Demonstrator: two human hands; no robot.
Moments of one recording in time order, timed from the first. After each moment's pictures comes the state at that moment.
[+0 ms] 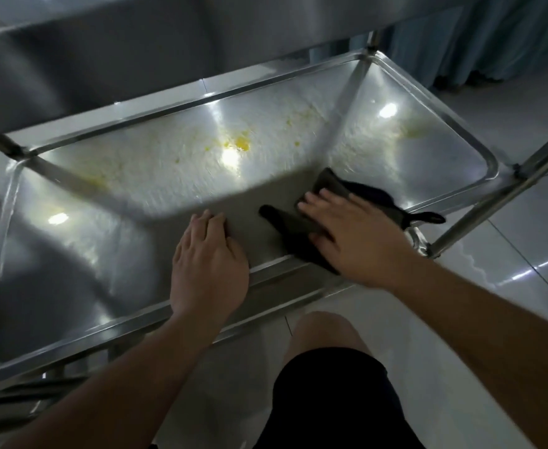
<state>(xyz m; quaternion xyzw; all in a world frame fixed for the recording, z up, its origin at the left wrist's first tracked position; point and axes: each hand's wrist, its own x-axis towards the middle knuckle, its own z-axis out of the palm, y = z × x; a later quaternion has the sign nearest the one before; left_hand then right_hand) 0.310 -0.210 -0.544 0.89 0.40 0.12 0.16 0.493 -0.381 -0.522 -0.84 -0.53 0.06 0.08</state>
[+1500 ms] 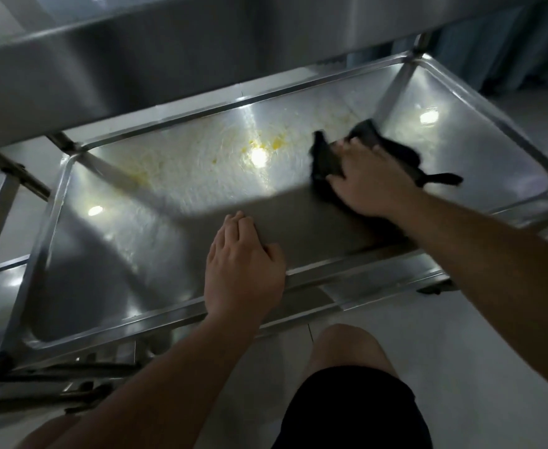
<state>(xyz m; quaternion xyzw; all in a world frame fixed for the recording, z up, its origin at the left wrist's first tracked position) 0.315 -0.216 -0.540 0.88 0.43 0.12 0.16 0.570 -0.283 -0.524 -0.87 -0.49 0.06 0.07</state>
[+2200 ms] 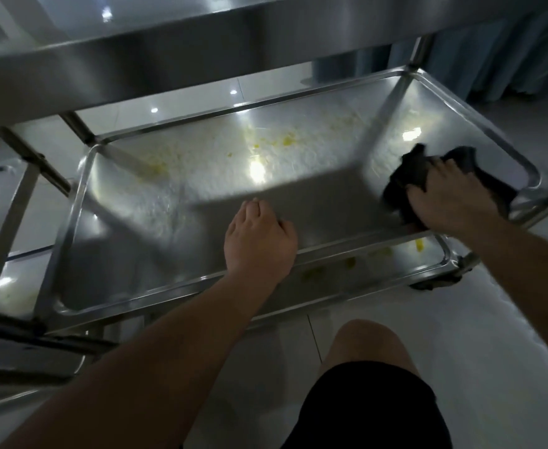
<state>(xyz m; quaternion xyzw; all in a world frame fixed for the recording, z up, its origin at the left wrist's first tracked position) 0.313 -0.211 -0.522 0.90 0.39 0.07 0.16 0.576 -0.393 -0.524 -0.95 -0.30 0.05 0.04</state>
